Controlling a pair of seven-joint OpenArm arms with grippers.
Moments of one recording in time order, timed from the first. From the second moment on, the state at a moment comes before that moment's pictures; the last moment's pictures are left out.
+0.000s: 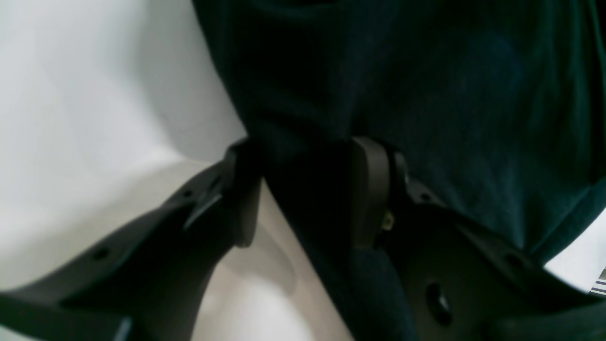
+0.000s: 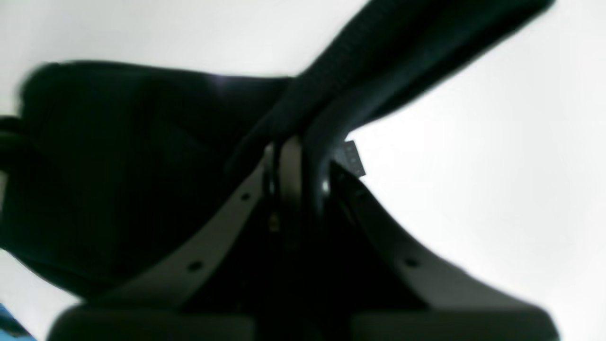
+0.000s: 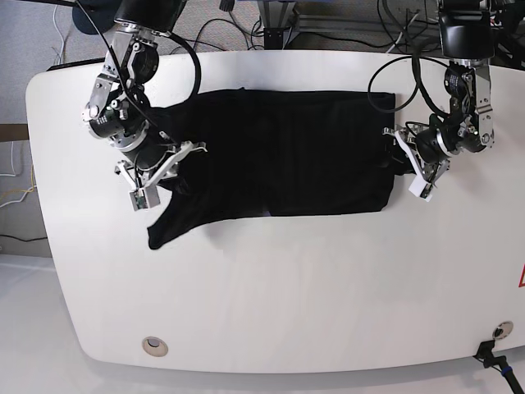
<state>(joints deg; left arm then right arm) 0.9 -22.0 -7.3 75.6 -34.1 -38.0 47.3 -4.6 -1.8 19.6 105.2 23.8 31.2 -56.2</state>
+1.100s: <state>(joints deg) 0.9 -22.0 -7.3 75.5 -34.1 -37.9 47.3 1.8 -8.4 -6.8 92.7 38.3 20.3 -48.1</state>
